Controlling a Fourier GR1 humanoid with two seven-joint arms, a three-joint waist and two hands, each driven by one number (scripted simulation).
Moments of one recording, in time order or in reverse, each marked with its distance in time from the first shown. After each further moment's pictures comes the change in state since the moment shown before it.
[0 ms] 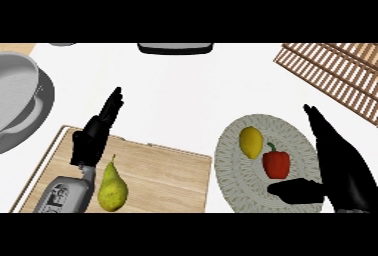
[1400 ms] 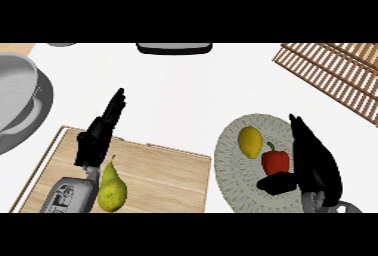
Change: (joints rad) left arm 0.005 -0.046 0.025 0.011 -0.044 -0.014 -0.011; right arm 0.081 0.276 -0.085 0.194 0.222 0.150 -0.087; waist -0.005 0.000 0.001
